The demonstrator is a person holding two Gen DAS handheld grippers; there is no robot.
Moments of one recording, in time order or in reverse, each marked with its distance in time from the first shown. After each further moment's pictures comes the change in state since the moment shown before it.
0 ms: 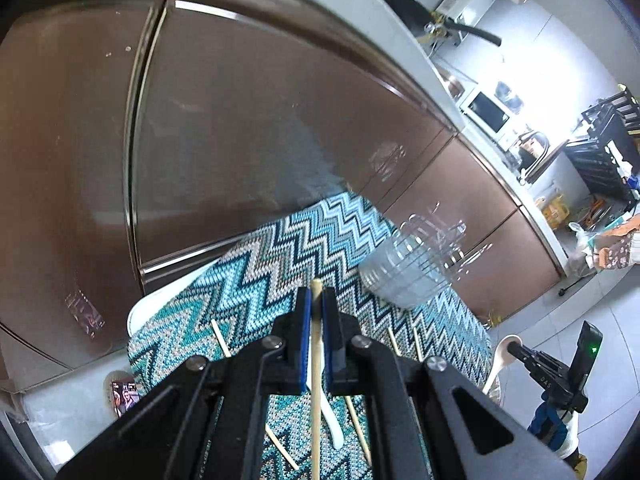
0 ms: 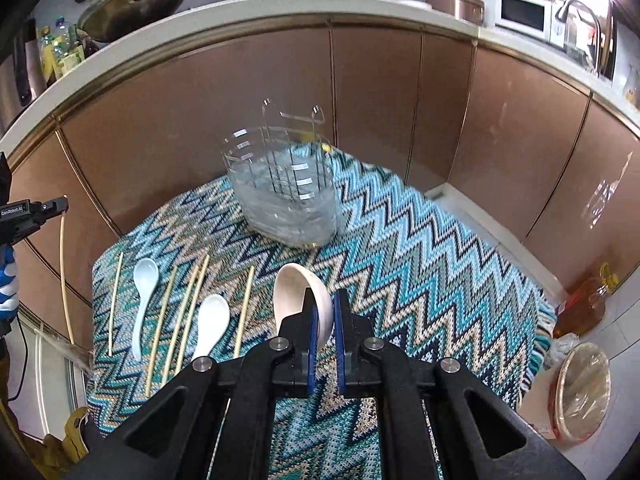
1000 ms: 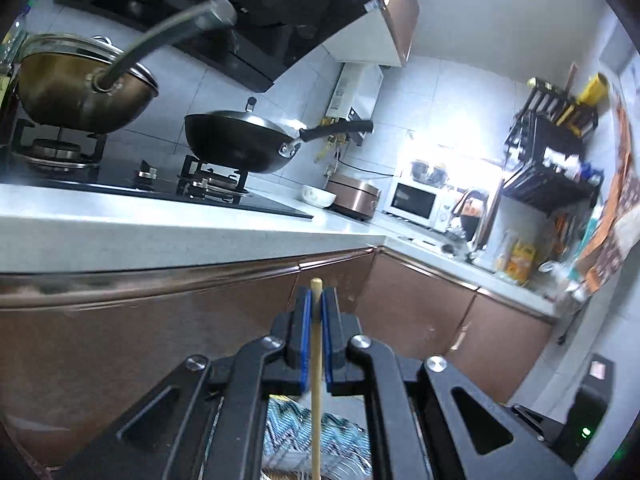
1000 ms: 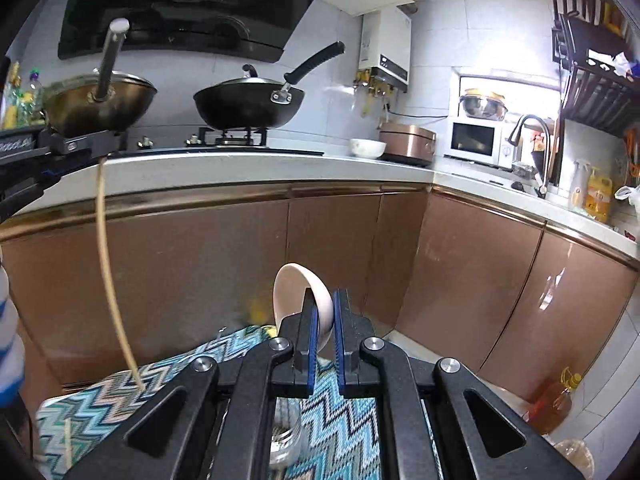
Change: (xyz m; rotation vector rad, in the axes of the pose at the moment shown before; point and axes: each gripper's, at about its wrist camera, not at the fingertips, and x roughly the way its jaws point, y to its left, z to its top) left arm 0.088 -0.230 0.112 0.297 -0.528 -0.115; right arm 0.015 0.026 0.140 -0.012 -0.490 -0.258
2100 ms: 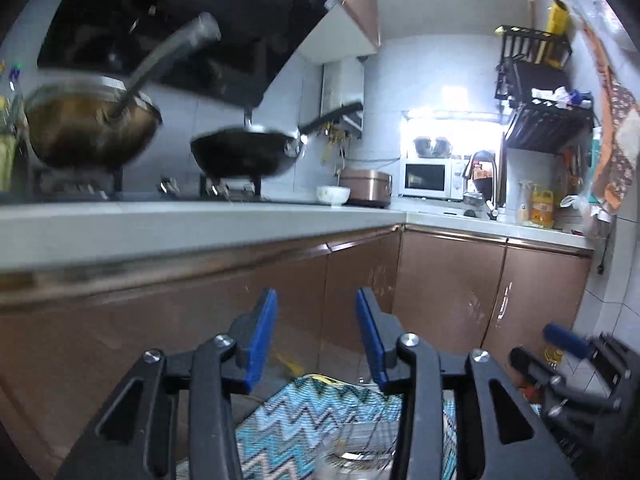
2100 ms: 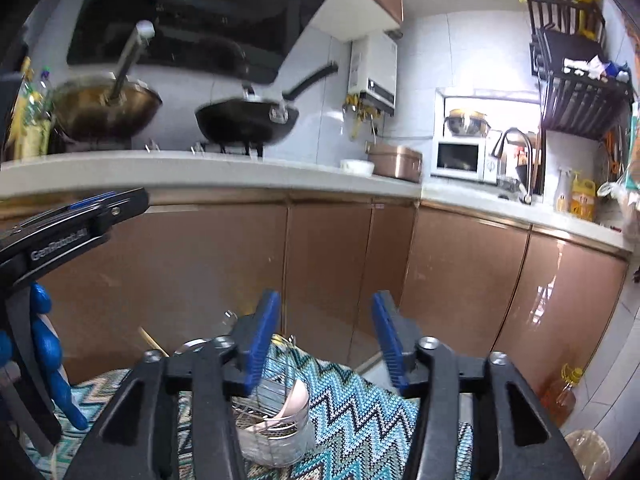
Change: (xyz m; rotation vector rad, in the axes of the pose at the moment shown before) left arm -0.056 0.006 -0.055 0.232 -0.046 0.088; right arm -0.049 0.012 -0.037 0.024 -0.124 -0.028
